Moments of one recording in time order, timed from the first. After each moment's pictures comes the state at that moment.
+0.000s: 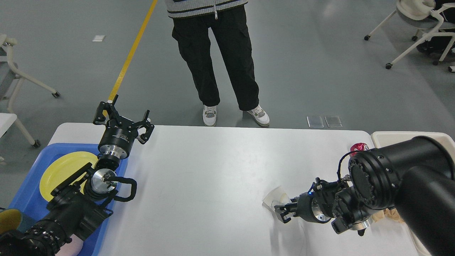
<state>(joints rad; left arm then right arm) -0.61 0.14 -0.92 -0.56 -0.11 -0.40 -0.38 1.31 0.16 -1.59 1.16 -0.18 -0.47 0.40</state>
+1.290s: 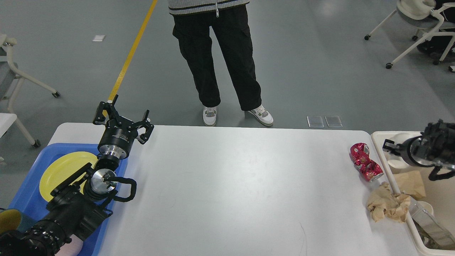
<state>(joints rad) -0.61 0.14 -0.92 -0.56 -0.11 -0.40 -0.38 1.24 -0.36 -1.51 0.65 0.24 0.10 0.03</state>
